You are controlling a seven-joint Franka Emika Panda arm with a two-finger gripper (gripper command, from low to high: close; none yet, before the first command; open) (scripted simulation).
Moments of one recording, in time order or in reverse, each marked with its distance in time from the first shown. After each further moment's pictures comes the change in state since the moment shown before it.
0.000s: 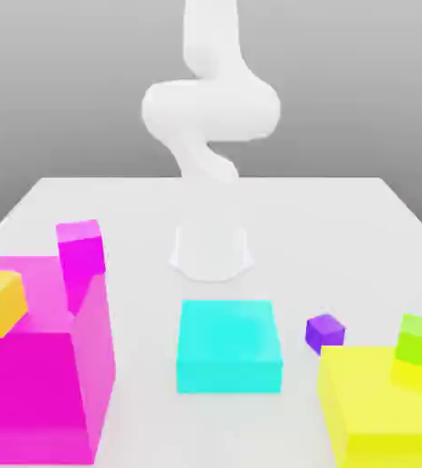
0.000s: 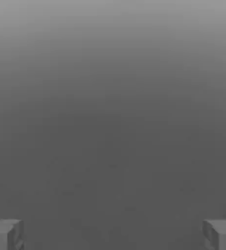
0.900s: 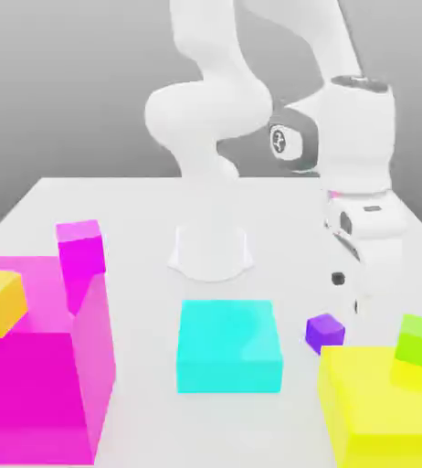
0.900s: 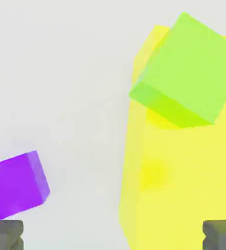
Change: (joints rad) arm 0.566 0.641 -0.030 -0.564 -0.010 0.523 -1.170
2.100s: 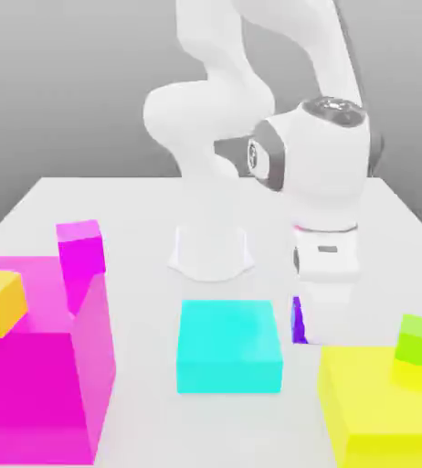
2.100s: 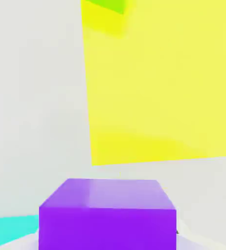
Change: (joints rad) arm -0.269 0.033 -0.114 0.279 0.008 -0.298 0.213
